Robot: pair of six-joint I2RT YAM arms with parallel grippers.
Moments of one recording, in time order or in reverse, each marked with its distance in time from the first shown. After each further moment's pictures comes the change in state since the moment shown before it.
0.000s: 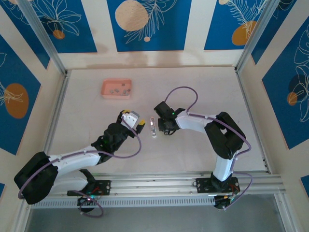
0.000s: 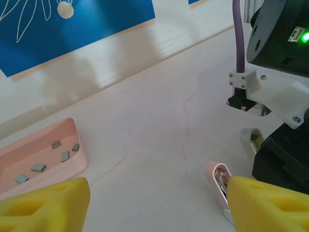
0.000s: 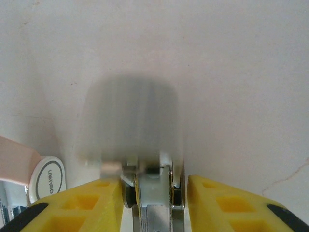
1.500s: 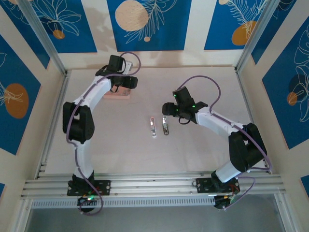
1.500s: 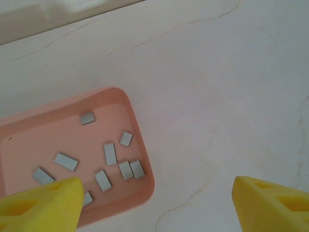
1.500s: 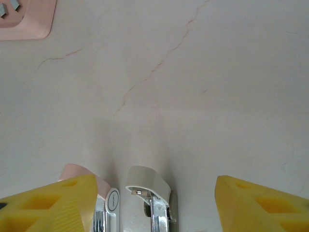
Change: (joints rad) left arm 0.503 0.926 1.490 -1.234 0.389 -0.114; right arm -0.197 -0.249 -0.033 0.105 -0.189 -0.085
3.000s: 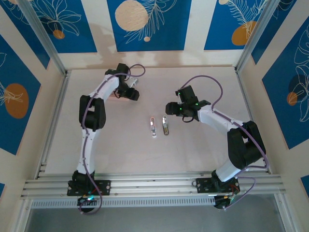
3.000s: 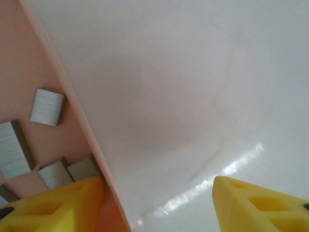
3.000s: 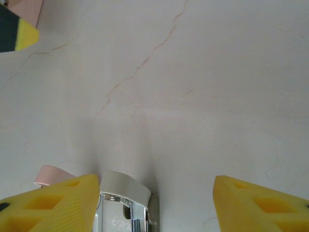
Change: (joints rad) left arm 0.022 0.349 0.290 -0.383 0.199 0.121; right arm -0.070 0.026 -0.006 0.001 -0.079 -0.067
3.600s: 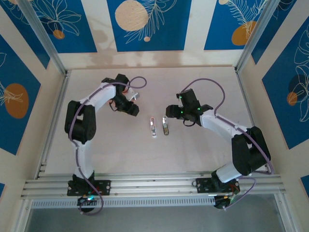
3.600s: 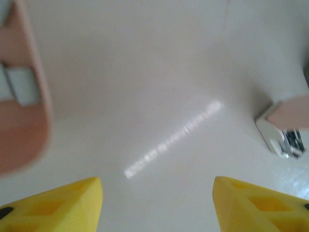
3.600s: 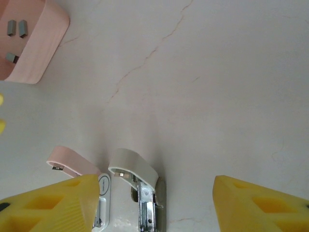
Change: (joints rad) left arm -0.080 -0.409 -0.554 -0.012 0.084 0.025; right arm 0.026 -0.090 -0.091 0.040 -0.007 0.027
